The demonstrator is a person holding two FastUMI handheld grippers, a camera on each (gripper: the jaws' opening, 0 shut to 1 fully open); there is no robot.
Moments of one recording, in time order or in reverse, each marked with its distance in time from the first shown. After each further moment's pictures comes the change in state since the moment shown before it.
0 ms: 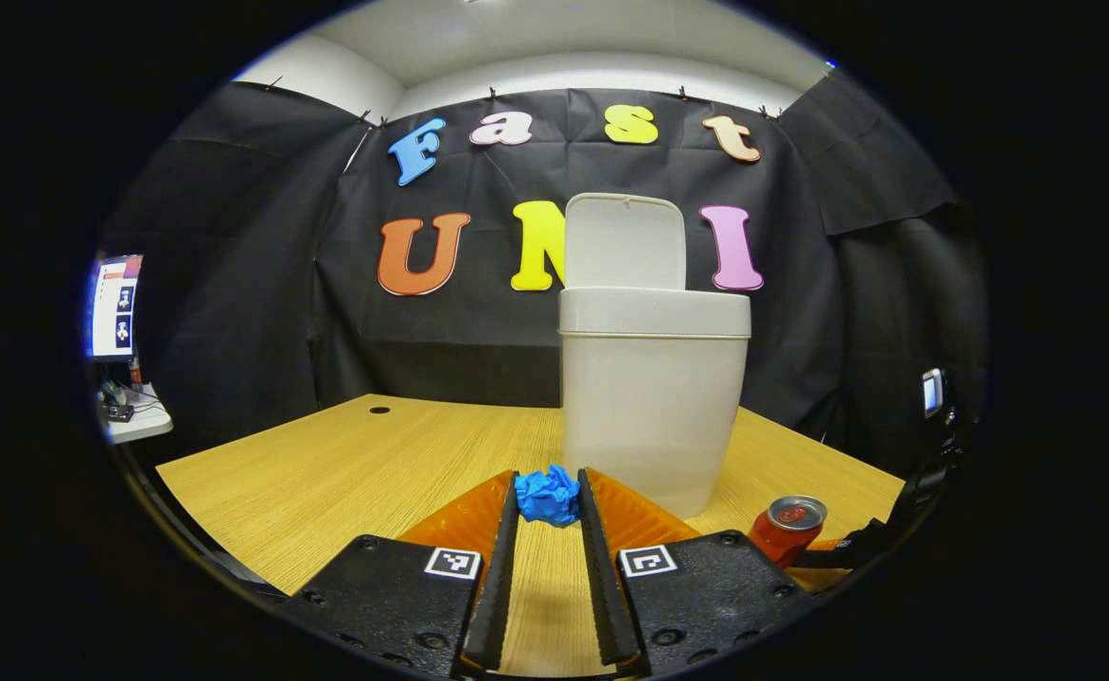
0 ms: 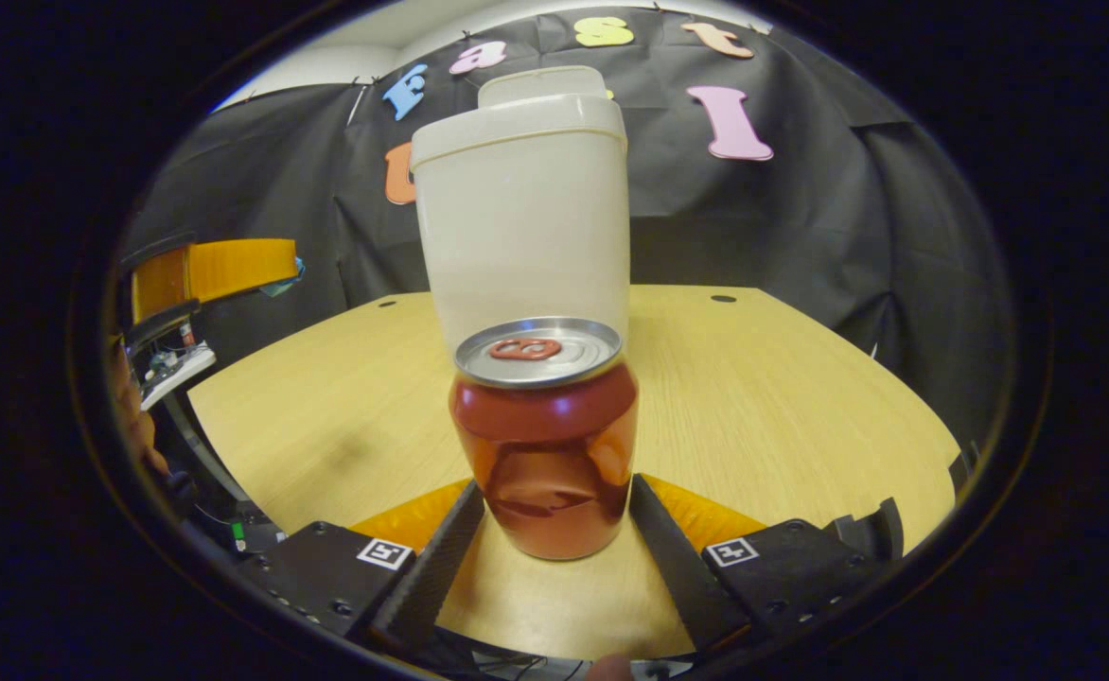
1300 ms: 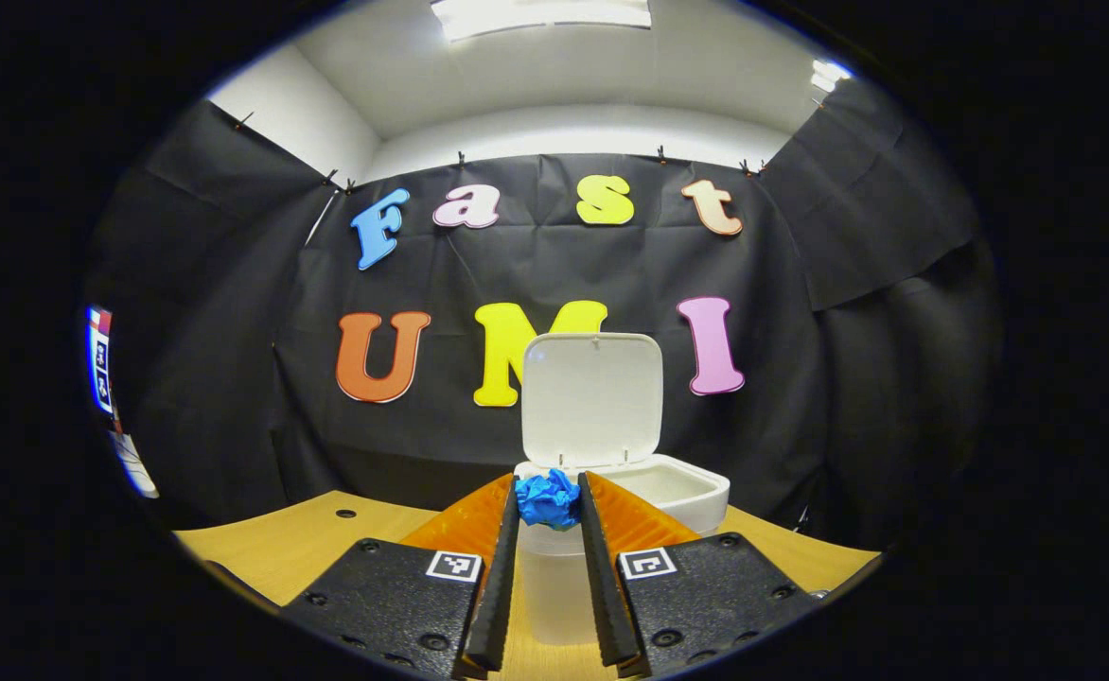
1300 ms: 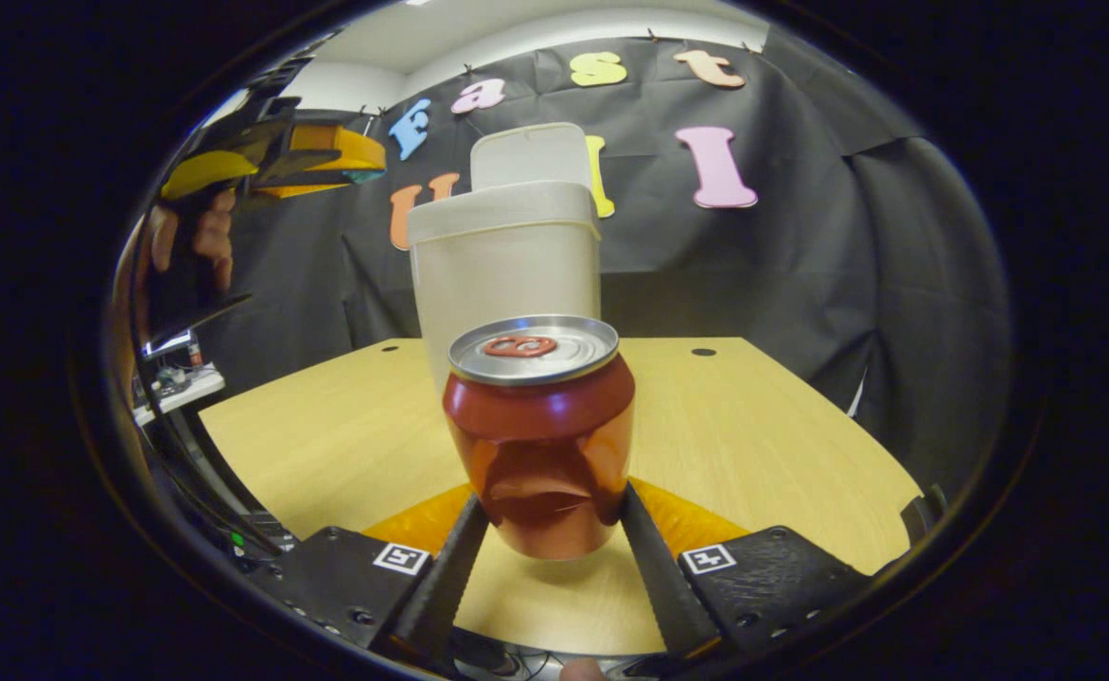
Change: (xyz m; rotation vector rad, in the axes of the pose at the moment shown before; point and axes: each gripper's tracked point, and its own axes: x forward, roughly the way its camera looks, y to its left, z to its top) left arm 0.063 -0.035 0.177 0.014 -0.237 -0.098; right arm -0.046 -0.035 0.052 -0.010 -0.145 0.012
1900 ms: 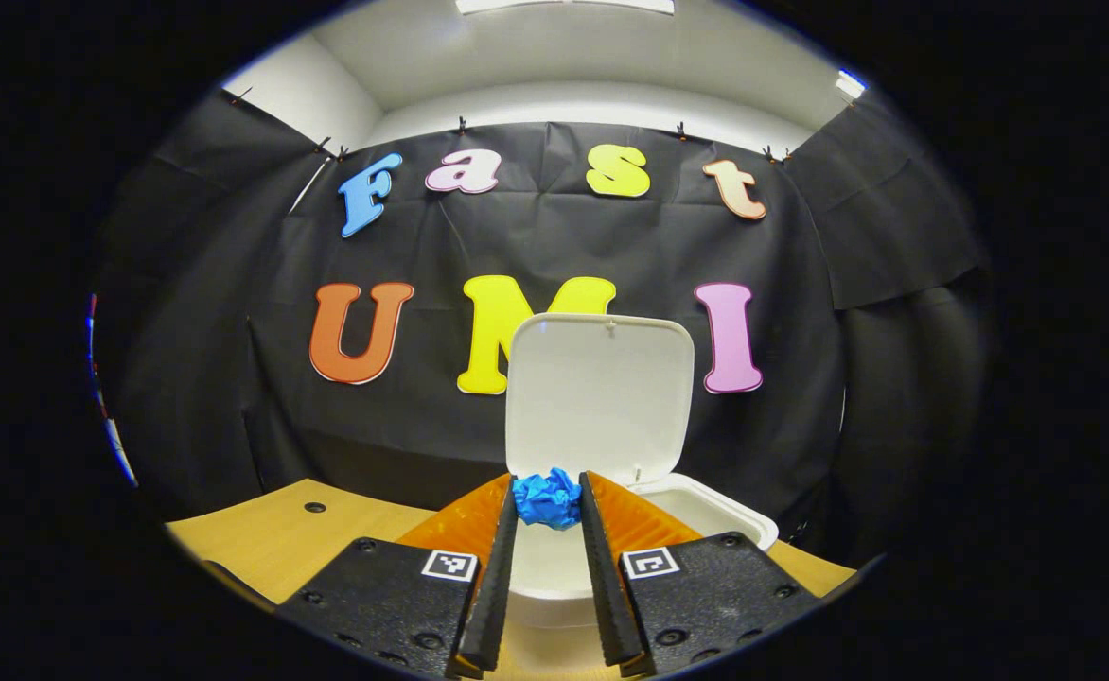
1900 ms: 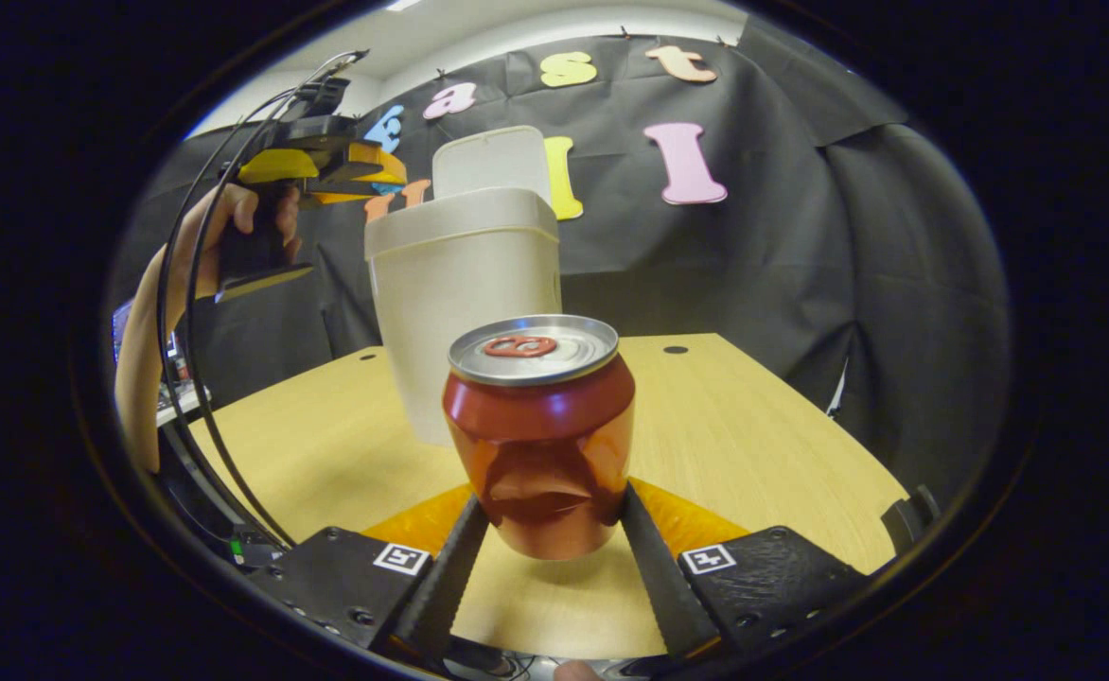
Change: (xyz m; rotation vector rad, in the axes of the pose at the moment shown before) left arm 0.089 0.000 -0.022 -0.045 0.094 -0.005; right arm 0.001 -0.031 0.002 0.047 0.006 -0.044
